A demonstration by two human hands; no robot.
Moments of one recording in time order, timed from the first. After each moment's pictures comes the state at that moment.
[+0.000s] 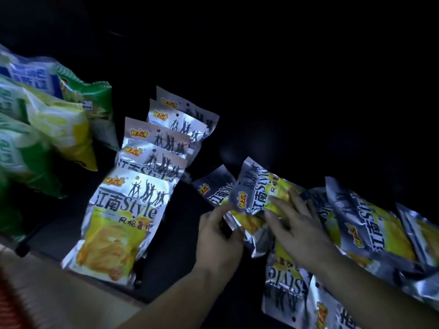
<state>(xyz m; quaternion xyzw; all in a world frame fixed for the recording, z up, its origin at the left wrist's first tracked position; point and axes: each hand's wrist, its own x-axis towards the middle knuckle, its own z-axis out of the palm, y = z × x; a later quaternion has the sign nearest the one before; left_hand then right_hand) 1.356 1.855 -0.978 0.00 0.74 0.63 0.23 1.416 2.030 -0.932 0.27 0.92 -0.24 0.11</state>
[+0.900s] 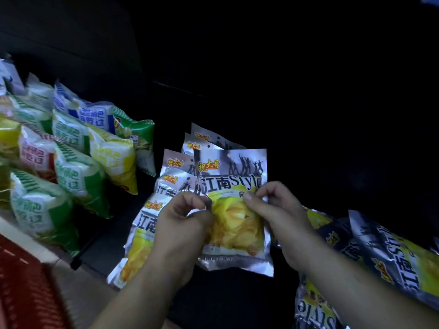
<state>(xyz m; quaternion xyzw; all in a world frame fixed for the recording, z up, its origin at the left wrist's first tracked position) 1.288 1.772 -0.876 -0.07 0.64 0.75 0.12 1.329 1.945 -0.876 0.21 0.69 -0.68 -0.08</state>
